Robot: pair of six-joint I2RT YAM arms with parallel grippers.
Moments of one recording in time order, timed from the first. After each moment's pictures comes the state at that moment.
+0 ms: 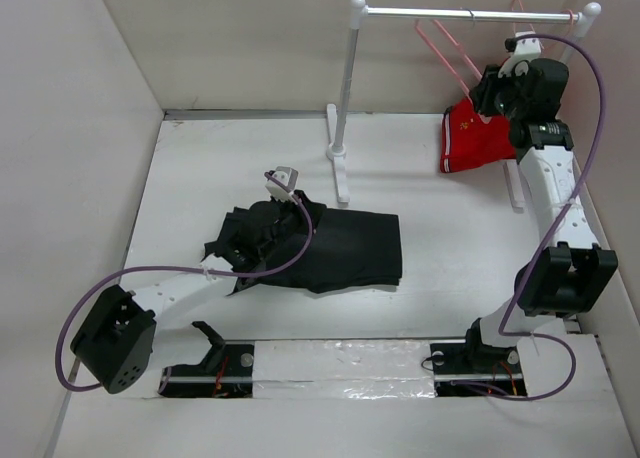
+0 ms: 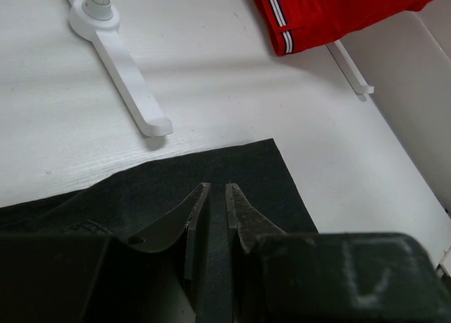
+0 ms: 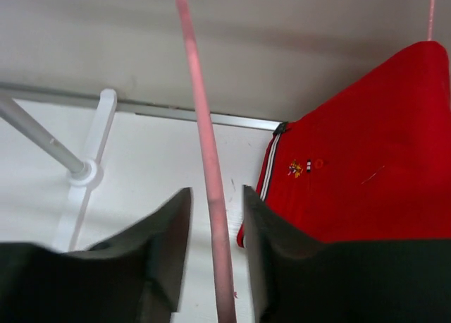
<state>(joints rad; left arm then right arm) -0.71 1.18 0.58 0.44 -0.08 -0.48 -0.09 1.58 1.66 -0.28 -0.26 -0.03</state>
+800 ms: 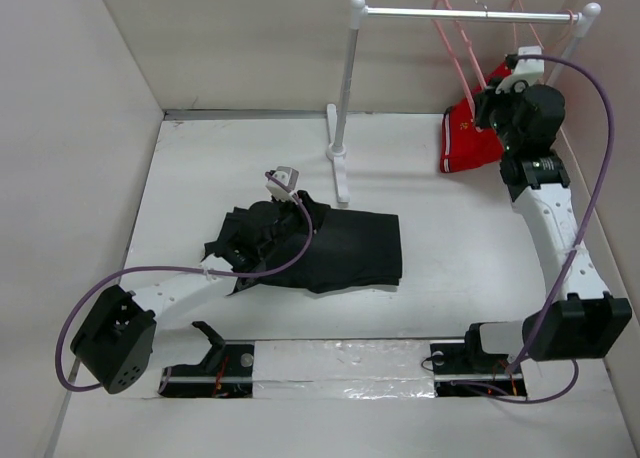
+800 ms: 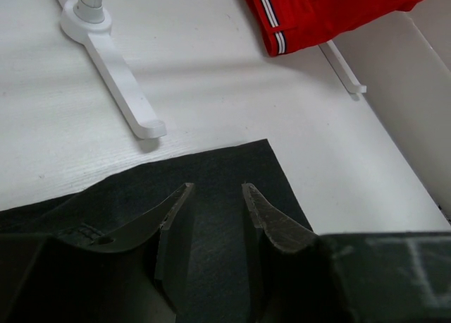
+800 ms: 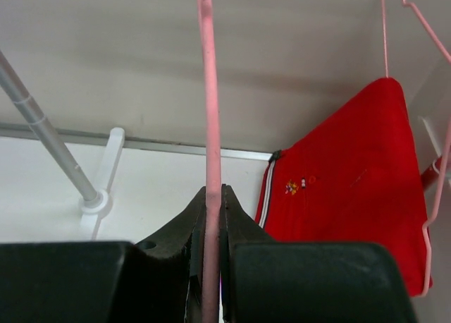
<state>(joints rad) -0.71 1.18 0.58 0.45 -0.07 -0.49 0.02 1.35 1.46 -0.12 -0.07 -0.01</state>
